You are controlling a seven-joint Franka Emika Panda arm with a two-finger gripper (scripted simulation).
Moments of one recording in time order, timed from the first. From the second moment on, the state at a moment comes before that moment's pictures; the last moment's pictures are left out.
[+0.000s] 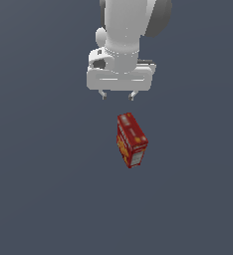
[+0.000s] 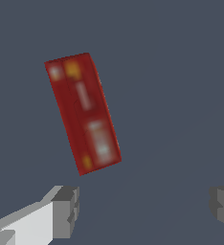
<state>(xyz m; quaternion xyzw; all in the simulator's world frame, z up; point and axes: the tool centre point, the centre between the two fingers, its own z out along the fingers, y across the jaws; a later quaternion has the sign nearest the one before) -0.065 0.005 0.317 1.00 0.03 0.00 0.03</state>
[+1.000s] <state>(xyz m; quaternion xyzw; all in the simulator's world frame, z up) -0.019 0.046 0.258 0.99 0.15 0.00 0.01</state>
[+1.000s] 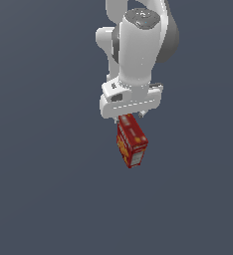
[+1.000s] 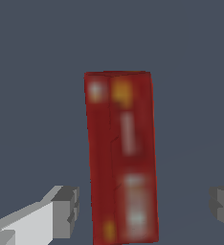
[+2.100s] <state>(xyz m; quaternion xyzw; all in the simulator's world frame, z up) -0.011 0.057 0.202 0.98 0.18 0.00 0.00</state>
